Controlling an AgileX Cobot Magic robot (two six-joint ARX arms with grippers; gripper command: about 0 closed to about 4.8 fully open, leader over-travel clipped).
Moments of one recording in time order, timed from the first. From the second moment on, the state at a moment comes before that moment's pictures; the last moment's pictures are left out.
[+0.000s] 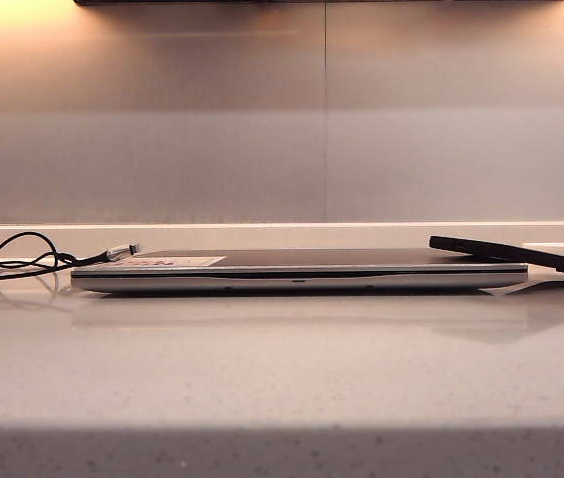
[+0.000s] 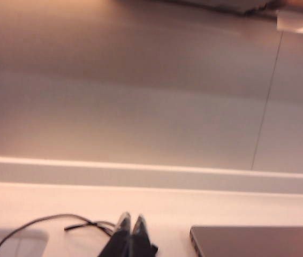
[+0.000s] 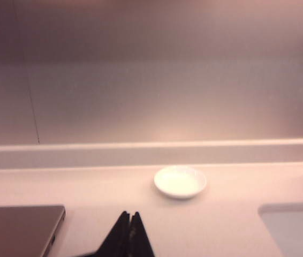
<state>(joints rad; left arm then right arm) -0.01 0.01 0.15 0.13 0.11 -0.13 -0.01 0.09 0.27 -0.03 0.05 0.00</state>
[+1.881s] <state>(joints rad) -0.30 1.00 0.49 0.13 0.12 0.50 0.62 0.54 0.74 -0.34 -0.02 -0.17</state>
